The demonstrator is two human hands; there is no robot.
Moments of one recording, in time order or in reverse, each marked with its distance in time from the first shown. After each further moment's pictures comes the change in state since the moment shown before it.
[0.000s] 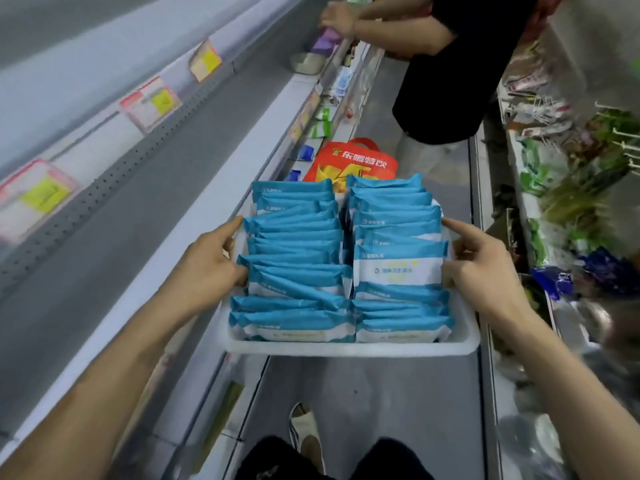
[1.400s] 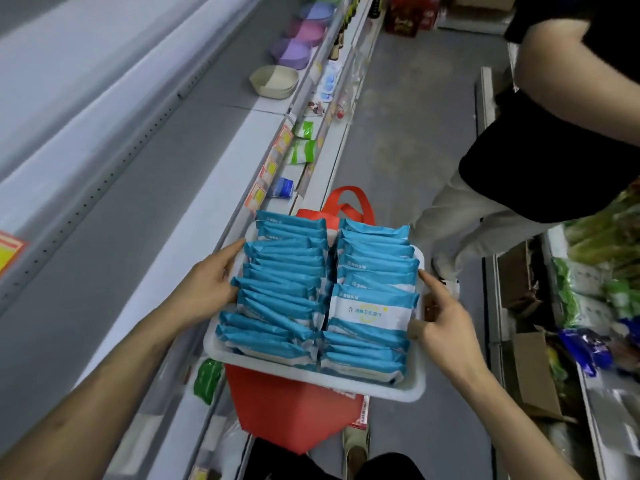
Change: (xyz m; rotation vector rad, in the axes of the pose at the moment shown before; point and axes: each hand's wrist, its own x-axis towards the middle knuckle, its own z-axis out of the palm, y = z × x) left_hand 0.380 0.016 0.041 0.167 -0.164 -0.048; right_hand 0.292 0.026 0.050 -0.024 -0.095 0.209
